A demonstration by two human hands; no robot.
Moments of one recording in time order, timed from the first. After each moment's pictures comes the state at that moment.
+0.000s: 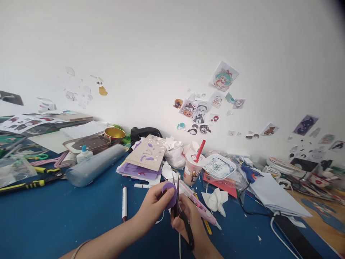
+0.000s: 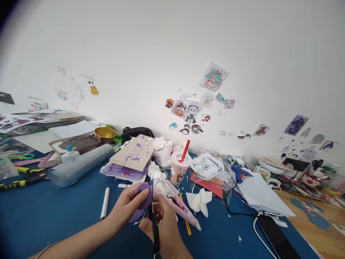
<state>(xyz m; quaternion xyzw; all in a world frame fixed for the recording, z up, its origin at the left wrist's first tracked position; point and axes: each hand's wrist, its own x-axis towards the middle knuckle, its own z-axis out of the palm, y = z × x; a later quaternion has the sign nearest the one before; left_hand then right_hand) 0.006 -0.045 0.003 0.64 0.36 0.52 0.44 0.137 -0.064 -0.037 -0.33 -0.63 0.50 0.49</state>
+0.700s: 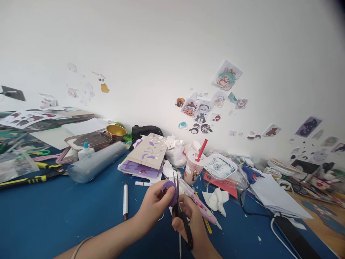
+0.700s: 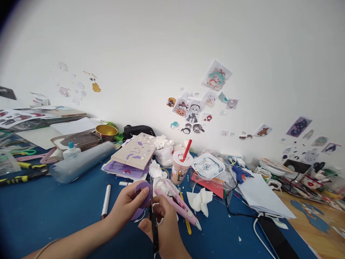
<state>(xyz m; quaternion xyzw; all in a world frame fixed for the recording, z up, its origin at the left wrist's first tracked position) 0.006 -0.048 0.003 0.66 0.37 0.53 0.38 0.133 -0.073 -0.030 -0.37 -0.63 0.48 0.49</state>
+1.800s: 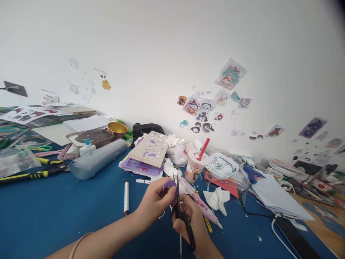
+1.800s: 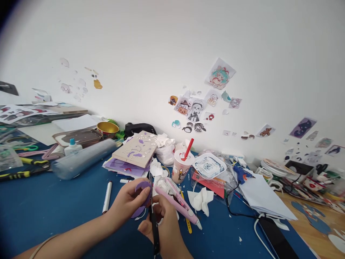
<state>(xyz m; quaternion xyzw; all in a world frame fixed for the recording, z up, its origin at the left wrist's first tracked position) 0.001 -0.046 0.003 0.72 0.37 0.50 0.30 0.135 -0.075 -0.027 -0.37 -0.62 0.52 0.46</state>
